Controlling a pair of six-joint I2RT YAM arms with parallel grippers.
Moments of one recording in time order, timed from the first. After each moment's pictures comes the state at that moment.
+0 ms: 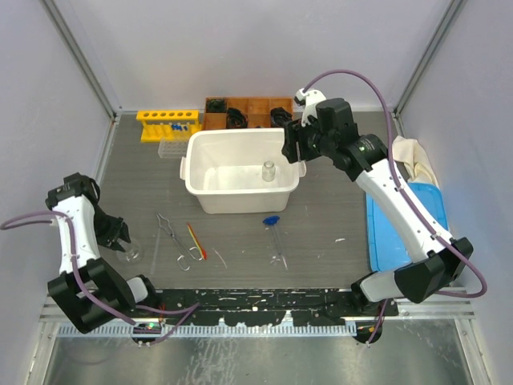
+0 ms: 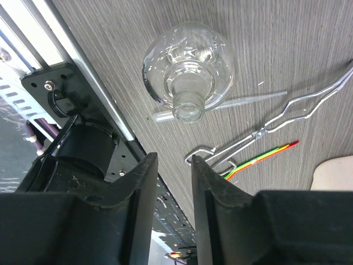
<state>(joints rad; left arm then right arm) 0.50 1.19 1.02 -1.36 -0.08 -0.79 0.49 1.40 1.55 -0.72 -0.06 0.09</state>
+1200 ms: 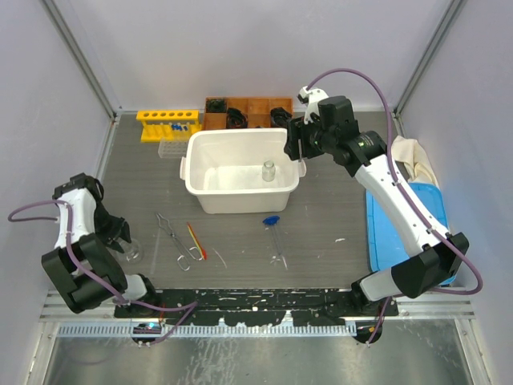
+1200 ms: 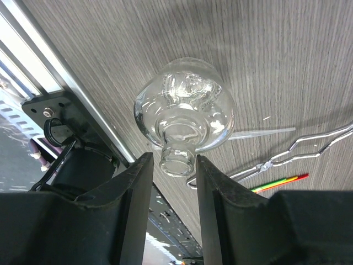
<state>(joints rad) 0.50 1.34 0.98 -1.24 -0.13 -0.77 0.44 1.43 1.55 -0.71 -0.09 0.11</state>
